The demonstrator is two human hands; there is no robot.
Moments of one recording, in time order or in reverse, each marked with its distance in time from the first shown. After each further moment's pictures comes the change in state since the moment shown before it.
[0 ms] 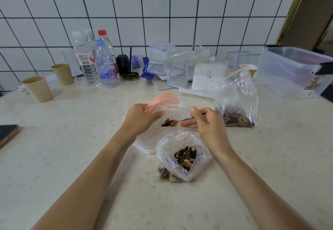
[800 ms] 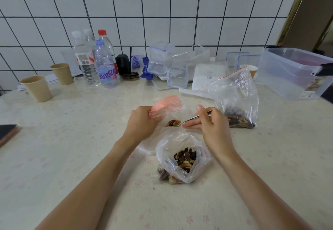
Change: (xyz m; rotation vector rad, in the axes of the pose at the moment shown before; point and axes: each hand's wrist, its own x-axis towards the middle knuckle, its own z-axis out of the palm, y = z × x) left_hand 0.002 -0.007 0.012 0.245 0.054 0.183; right_hand -0.001 0.000 -0.004 -0.023 0.041 -0.007
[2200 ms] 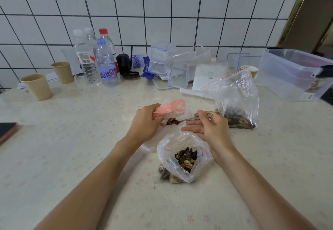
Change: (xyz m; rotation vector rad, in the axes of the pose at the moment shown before) left_hand -0.009 0.007 0.000 -0.033 -0.043 0.145; right_hand 0.003 0.006 0.001 0.373 -0.049 0.272
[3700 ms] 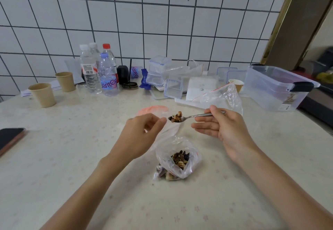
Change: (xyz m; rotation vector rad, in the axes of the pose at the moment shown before) left_hand -0.065 0.048 -0.047 -0.016 0.051 0.062; right_hand -0.043 -0.078 -0.026 0.068 -0.036 -0.038
